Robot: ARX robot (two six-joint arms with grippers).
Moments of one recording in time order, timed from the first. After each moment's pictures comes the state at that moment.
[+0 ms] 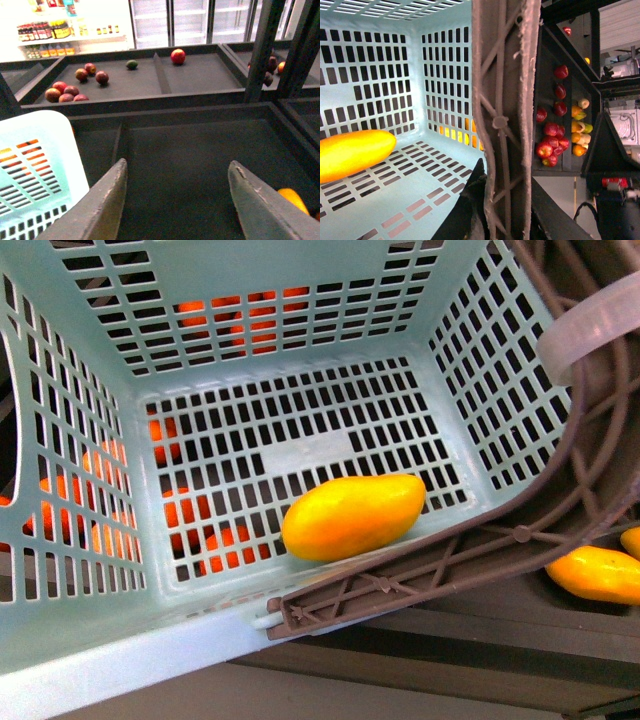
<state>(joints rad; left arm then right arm) -0.65 1.43 1.10 -0.22 0.15 -0.92 0.29 1.01 0.36 0.66 0.28 0.05</state>
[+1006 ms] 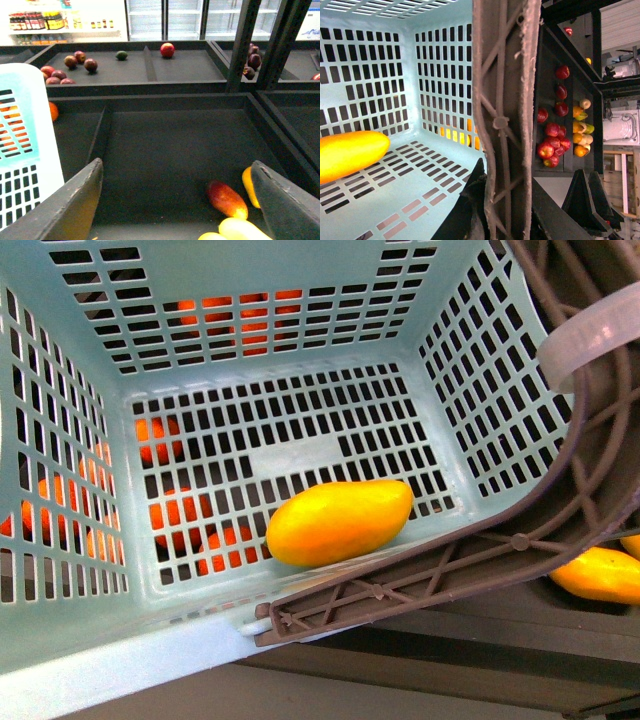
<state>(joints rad) -0.65 1.43 1.10 -0.22 0.15 -0.91 0.11 0.71 0.11 0.60 0.11 0.01</state>
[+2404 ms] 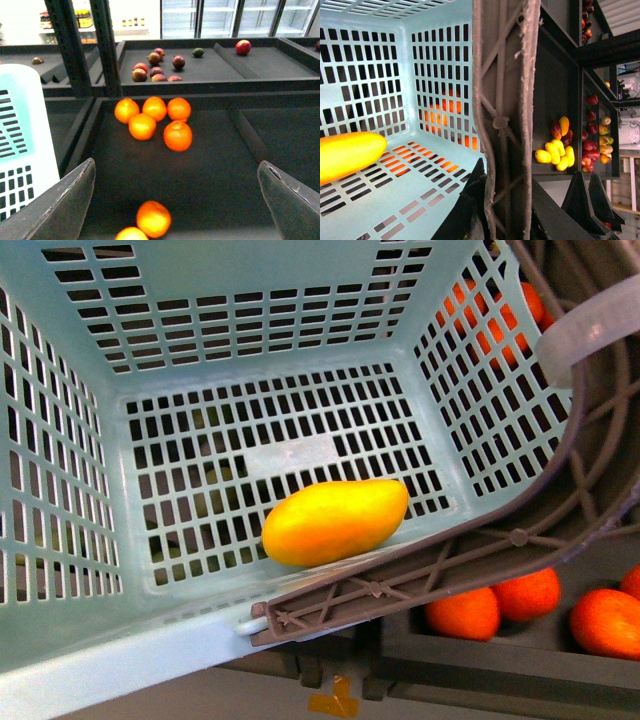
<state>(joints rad) -0.66 1.43 1.10 -0.23 0.15 -0.91 0.11 0.71 0.10 0.59 0.11 0.00</state>
